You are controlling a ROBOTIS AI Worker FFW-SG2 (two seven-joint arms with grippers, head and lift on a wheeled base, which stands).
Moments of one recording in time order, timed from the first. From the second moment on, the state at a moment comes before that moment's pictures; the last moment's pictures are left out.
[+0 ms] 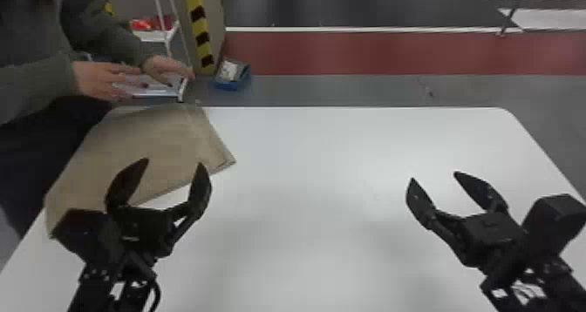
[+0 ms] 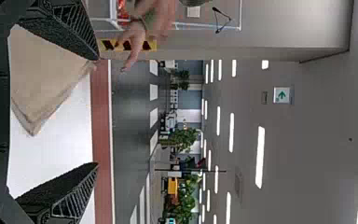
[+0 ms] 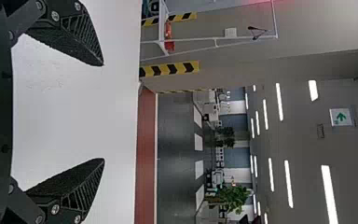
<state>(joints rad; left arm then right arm) 0.43 0.12 0.00 -1.97 0.10 -0.12 -0.03 0.42 -0.13 -0.09 -2.06 -0.19 0.19 0.25</state>
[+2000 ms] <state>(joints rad) 0.43 0.12 -0.01 -1.97 0.08 -0.11 -0.02 0.44 -0.13 -0.10 -2.07 -0.20 0.19 0.25</state>
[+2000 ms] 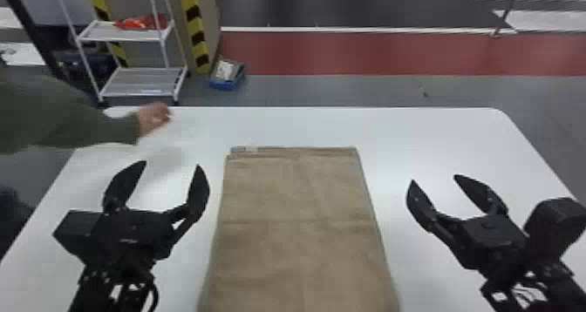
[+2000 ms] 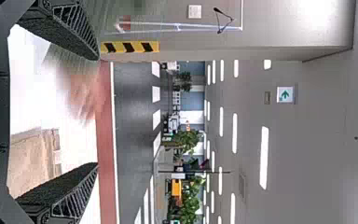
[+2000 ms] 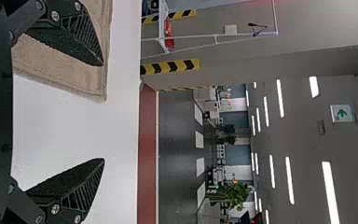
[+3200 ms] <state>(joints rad) -0.05 0.12 -0.11 -1.46 0.07 0.00 -0.09 0.22 -0.13 -0.01 -1.77 -0.09 0.09 0.25</state>
